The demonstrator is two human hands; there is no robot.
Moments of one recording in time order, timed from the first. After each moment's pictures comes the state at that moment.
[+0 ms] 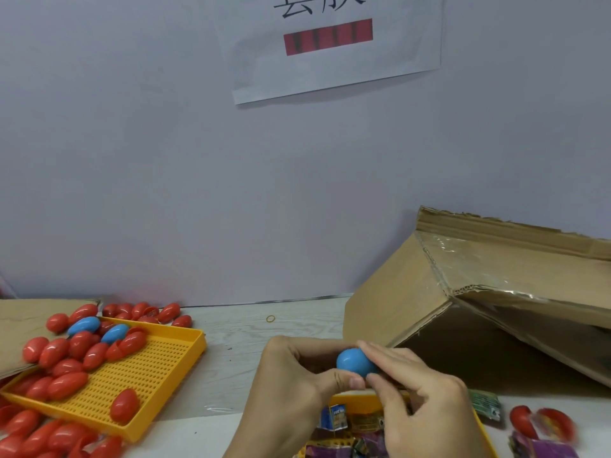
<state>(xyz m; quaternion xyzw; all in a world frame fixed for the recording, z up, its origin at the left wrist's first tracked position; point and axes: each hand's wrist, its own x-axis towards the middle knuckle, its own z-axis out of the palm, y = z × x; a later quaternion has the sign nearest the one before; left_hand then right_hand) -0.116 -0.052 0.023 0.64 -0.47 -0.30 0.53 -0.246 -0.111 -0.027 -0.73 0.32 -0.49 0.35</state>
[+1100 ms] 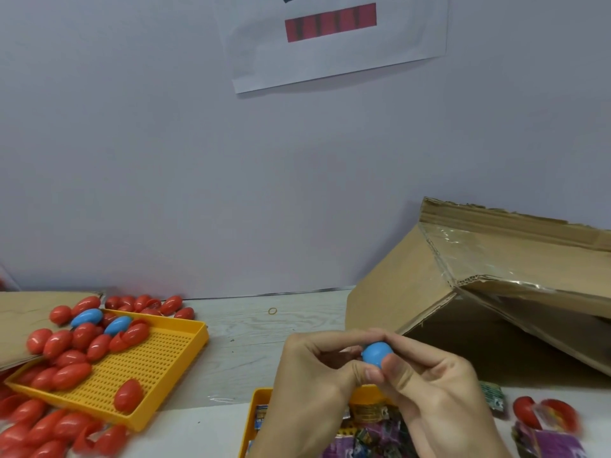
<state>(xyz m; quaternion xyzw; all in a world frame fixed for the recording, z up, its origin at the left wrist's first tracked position) -0.129 -0.059 0.012 0.59 -0.49 -0.29 0.58 -0.247 -0.127 -0.029 -0.48 0.20 -0.43 0.74</state>
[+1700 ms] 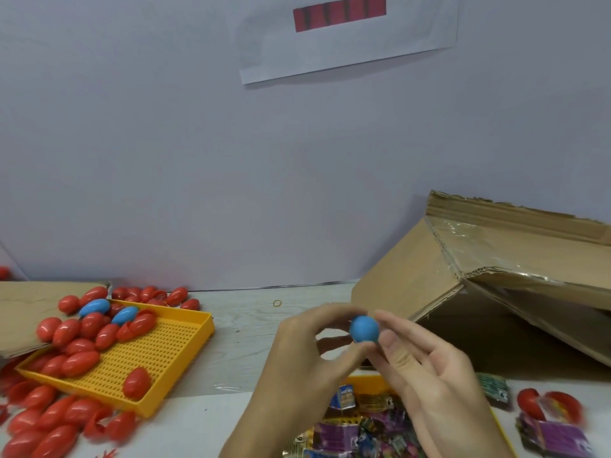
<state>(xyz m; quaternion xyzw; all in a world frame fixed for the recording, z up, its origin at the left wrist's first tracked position) -0.108 -0.053 0.010 0.62 -0.58 -0.16 0.50 -0.244 -0.123 -0.027 -0.49 0.22 -0.42 0.73</state>
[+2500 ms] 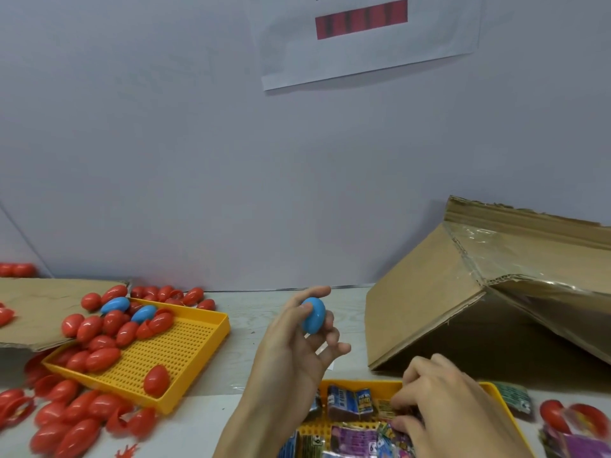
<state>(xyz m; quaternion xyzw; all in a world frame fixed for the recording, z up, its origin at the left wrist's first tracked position) -0.085 -0.049 0.005 0.41 -0.25 -0.46 0.75 -0.249 -0.127 -0.015 -0.94 0.30 -0.07 0.15</state>
